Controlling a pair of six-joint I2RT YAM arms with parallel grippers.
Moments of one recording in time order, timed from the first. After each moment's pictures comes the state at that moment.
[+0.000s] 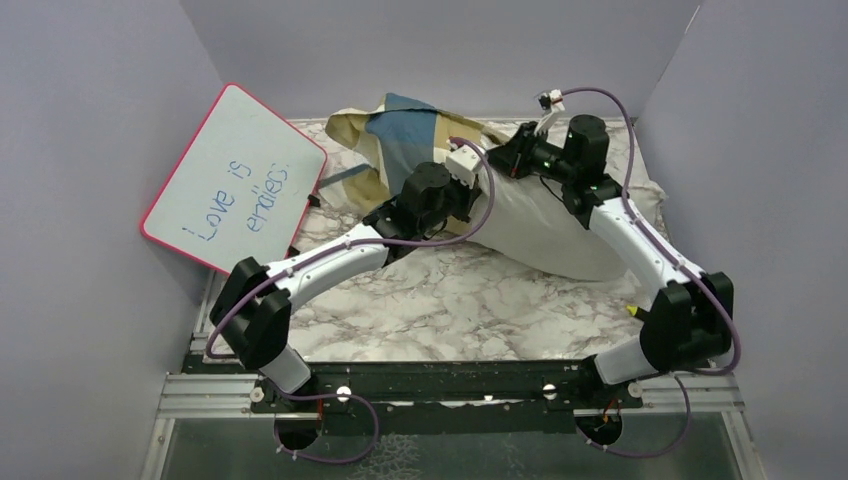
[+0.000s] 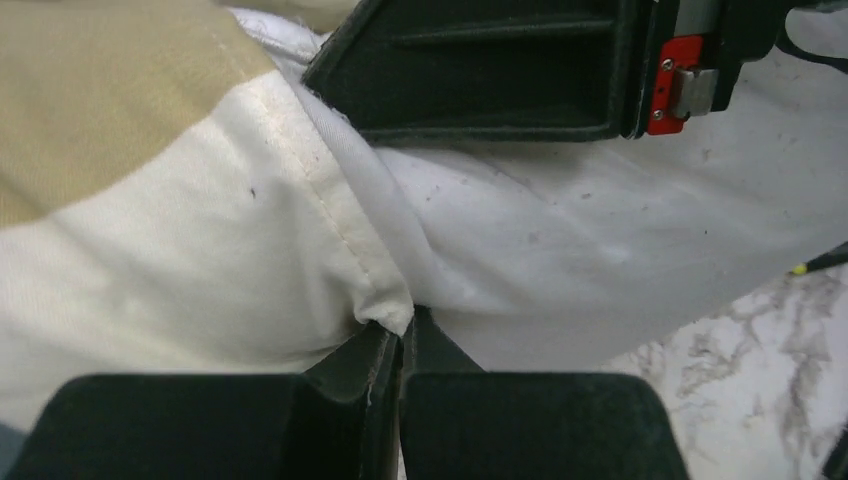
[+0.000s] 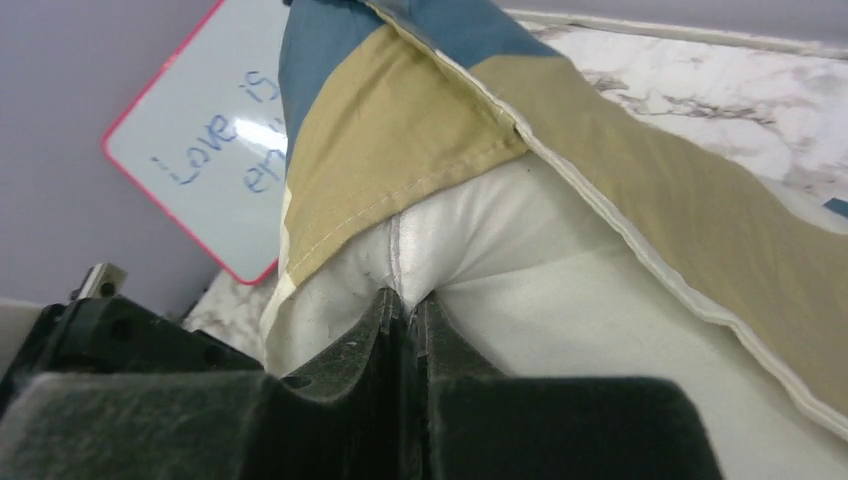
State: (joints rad) left arm -0.82 1.60 1.19 0.21 -0.05 -0.09; right arm 0.27 1.51 1.18 0.17 -0.60 0.40
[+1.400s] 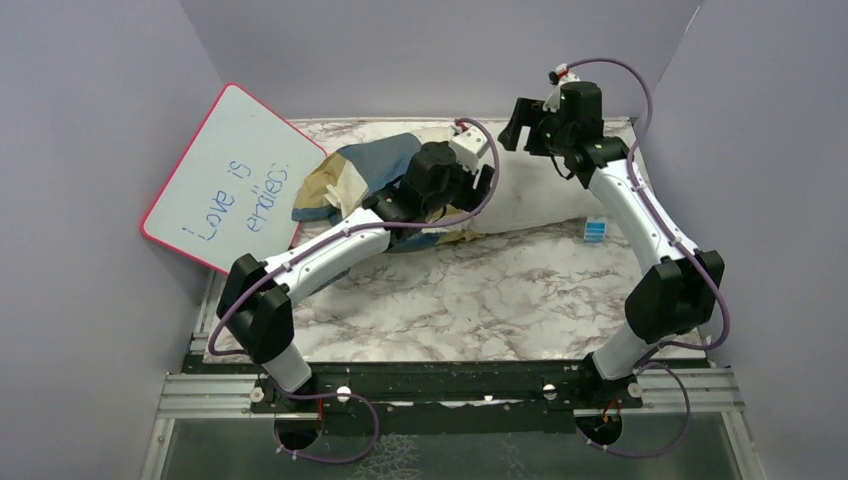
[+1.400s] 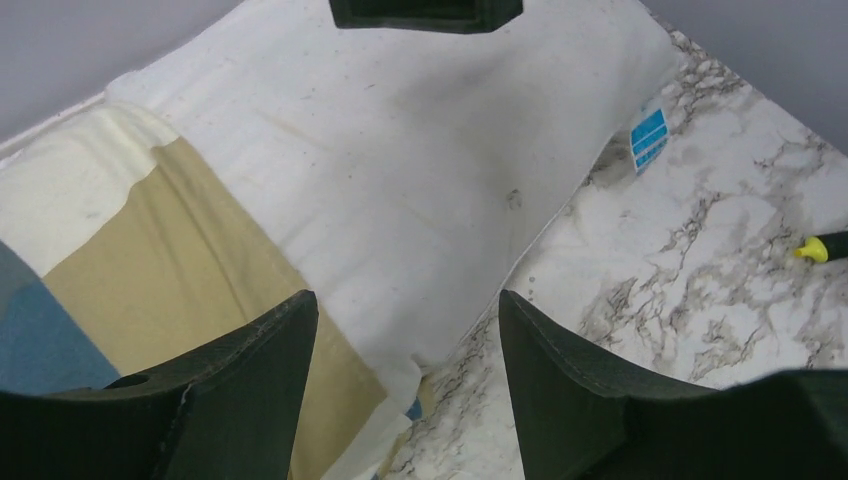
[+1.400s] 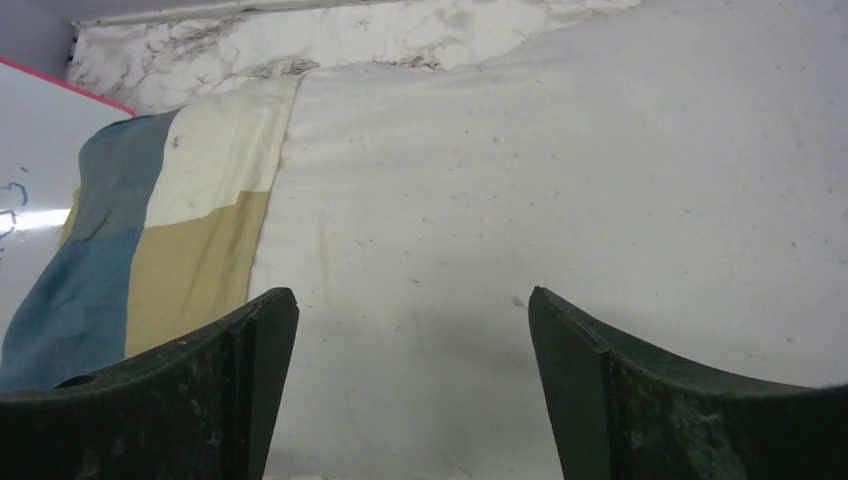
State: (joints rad) left arm -0.78 1.62 1.40 -0.09 -0.04 -0.10; right arm 0.25 1.66 1.61 -0.42 -0.11 0.29
